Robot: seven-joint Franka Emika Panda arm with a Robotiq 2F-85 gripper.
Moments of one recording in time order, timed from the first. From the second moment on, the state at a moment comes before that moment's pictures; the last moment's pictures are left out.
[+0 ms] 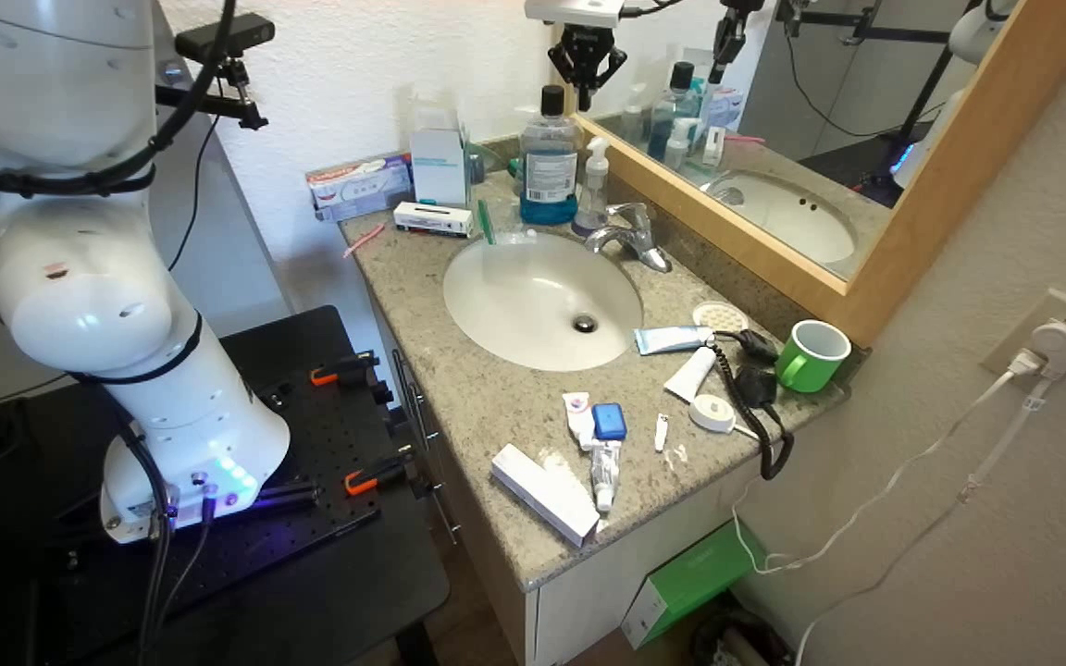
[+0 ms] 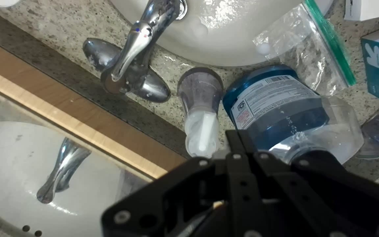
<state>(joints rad) 0.13 0.41 0.15 -1.45 -0.06 1.96 -0.33</state>
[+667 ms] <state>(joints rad) 0.14 0.47 0.15 -1.43 -0.07 2.00 -0.33</state>
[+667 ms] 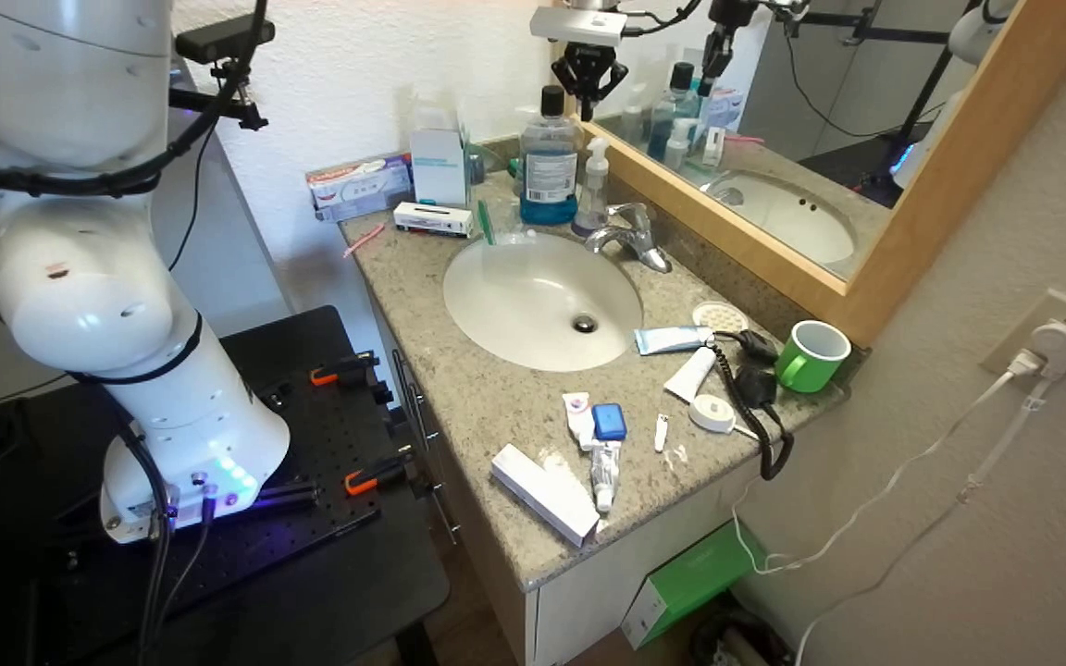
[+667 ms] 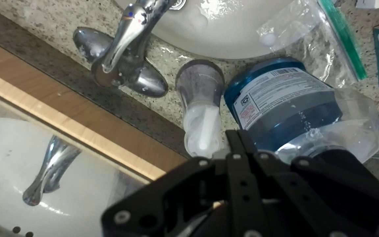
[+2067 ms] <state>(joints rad) 0.14 0.56 0.14 -1.38 -0.07 2.09 -0.31</state>
